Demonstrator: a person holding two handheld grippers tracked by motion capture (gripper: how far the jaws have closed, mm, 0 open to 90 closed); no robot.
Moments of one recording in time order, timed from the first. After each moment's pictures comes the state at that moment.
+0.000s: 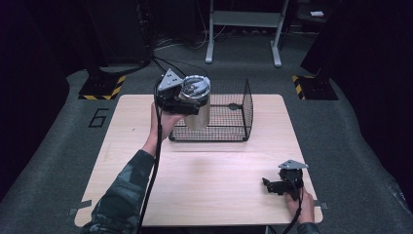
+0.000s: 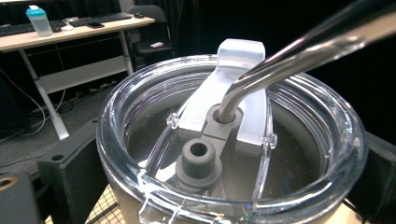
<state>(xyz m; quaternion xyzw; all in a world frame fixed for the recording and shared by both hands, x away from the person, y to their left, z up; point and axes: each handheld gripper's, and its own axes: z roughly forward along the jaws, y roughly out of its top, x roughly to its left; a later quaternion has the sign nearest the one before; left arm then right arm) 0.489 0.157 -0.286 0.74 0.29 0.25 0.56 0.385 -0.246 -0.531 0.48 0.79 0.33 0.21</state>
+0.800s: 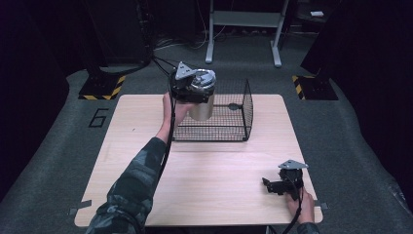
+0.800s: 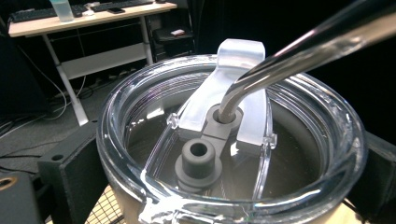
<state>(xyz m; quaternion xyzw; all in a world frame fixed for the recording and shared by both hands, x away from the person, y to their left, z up) 0.543 0.131 -0.303 0.73 0.33 0.27 0.54 0.385 -0.245 -0.530 0.48 0.78 0.33 0.20</state>
